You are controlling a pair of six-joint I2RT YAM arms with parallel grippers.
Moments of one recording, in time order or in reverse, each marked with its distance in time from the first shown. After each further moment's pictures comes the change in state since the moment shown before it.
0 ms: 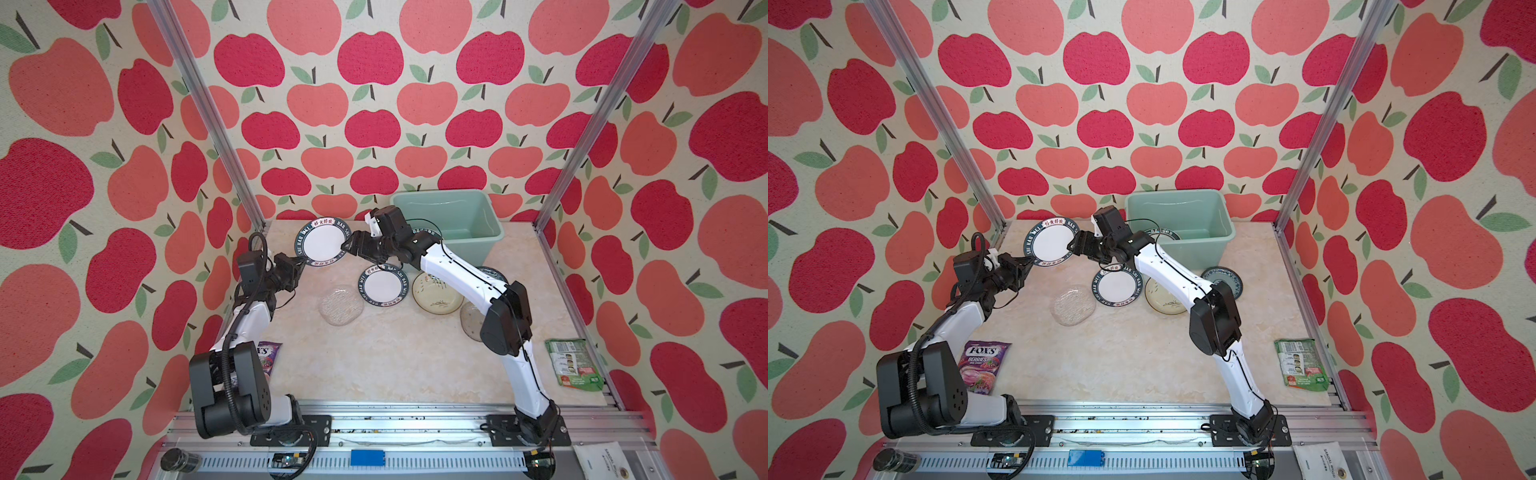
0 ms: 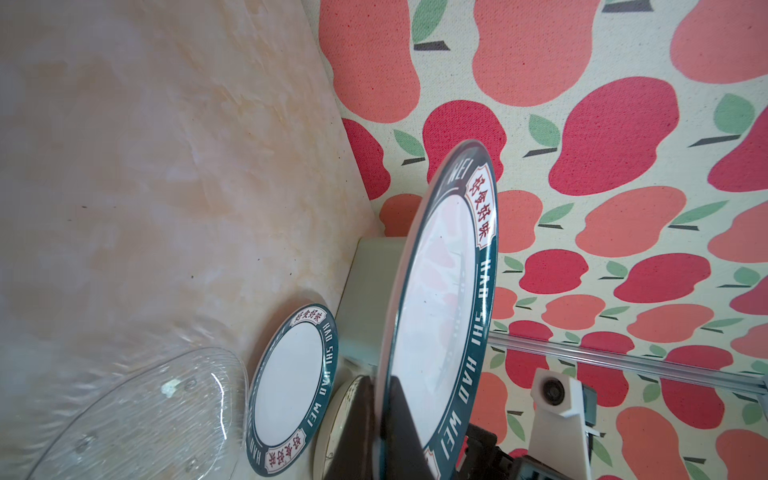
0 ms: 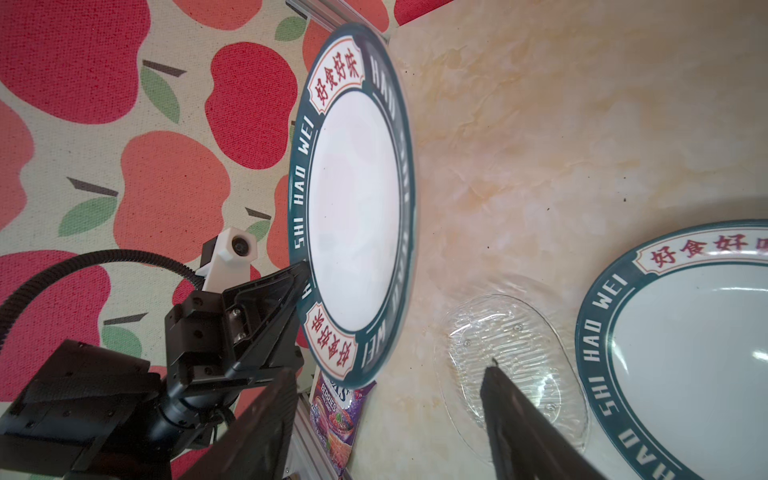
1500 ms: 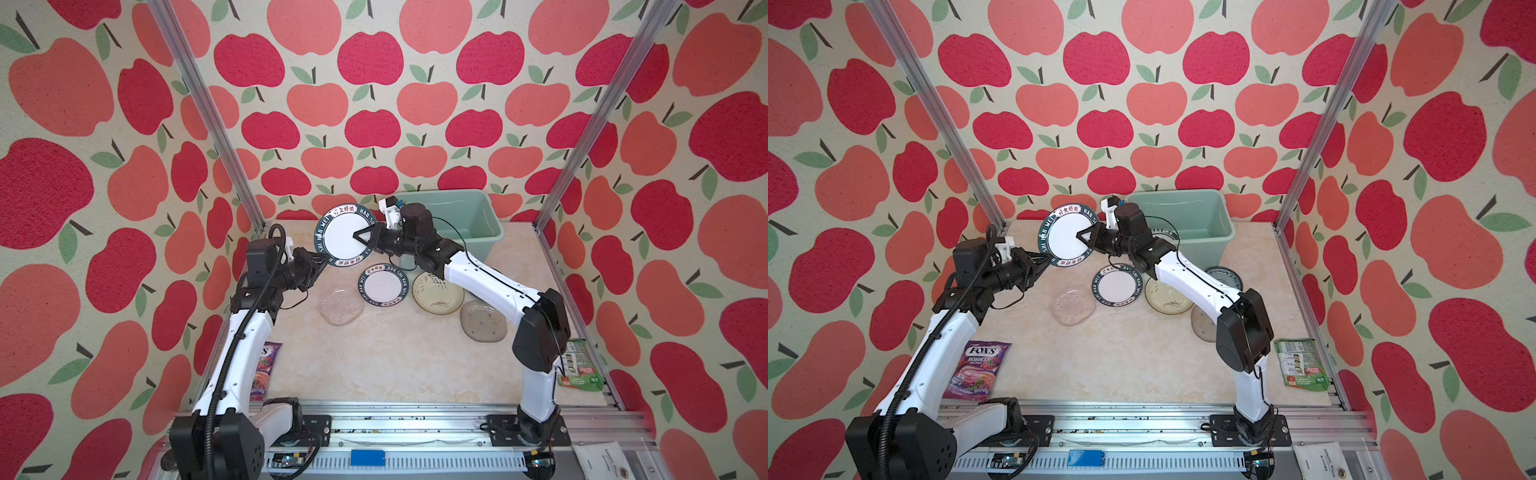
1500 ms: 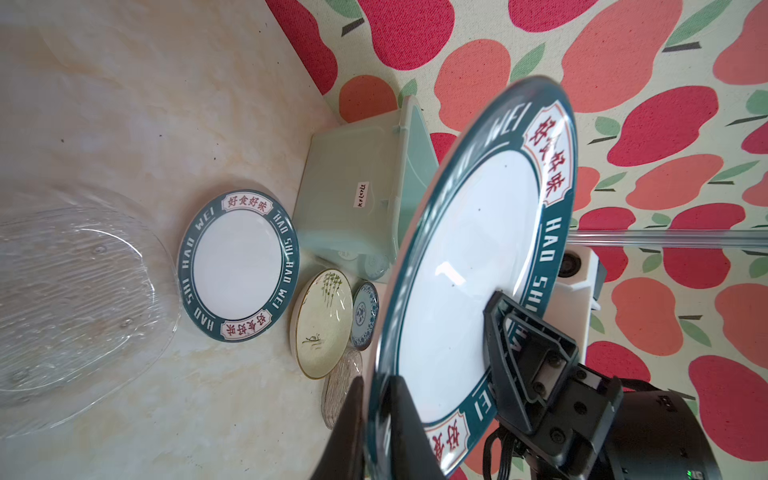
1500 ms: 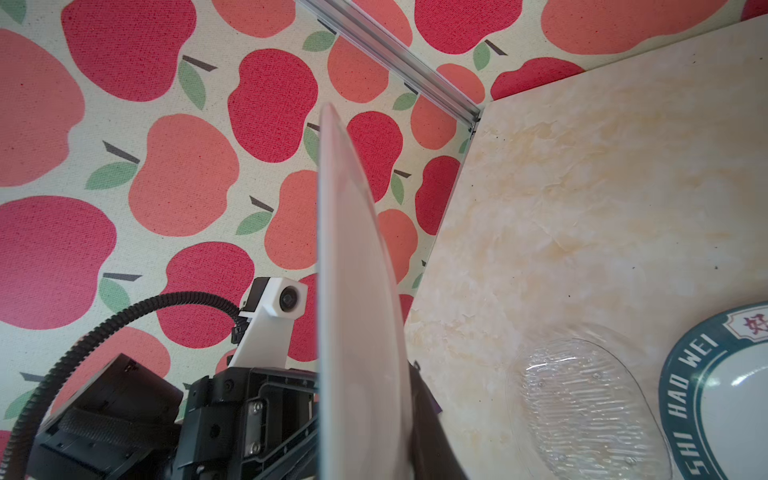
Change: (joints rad) left arm -0.223 -0.246 0.209 -0.529 -0.014 0.143; right arm -0.022 -0.271 -0.357 0.399 -0.061 0.058
